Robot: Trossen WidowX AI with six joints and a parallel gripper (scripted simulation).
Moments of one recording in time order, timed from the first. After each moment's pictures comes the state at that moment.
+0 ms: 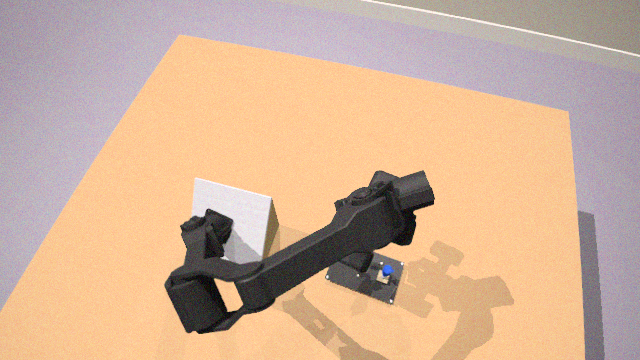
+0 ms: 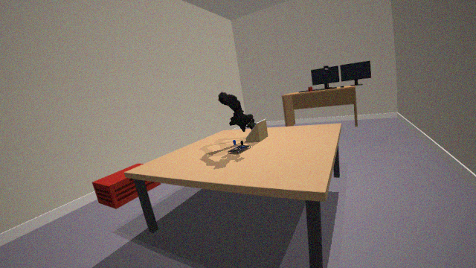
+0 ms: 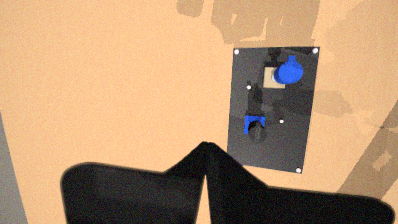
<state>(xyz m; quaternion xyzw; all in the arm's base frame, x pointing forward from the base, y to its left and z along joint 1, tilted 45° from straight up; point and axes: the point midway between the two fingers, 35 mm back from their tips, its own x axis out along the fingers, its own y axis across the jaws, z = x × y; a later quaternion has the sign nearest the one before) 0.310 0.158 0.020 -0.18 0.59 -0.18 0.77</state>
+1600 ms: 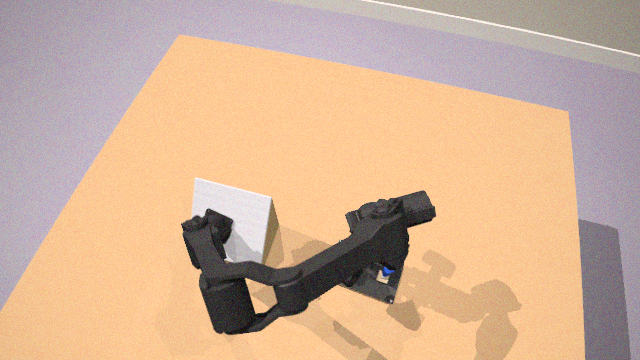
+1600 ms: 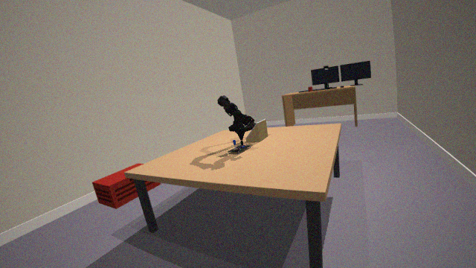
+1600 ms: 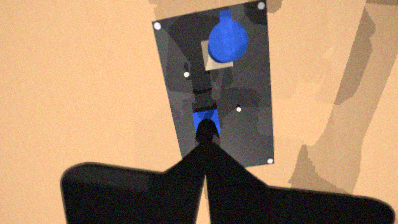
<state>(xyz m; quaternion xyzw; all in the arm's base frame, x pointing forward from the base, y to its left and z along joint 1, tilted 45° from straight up) 0.316 0.093 -0.002 -0.18 0.57 -0.33 0.73</state>
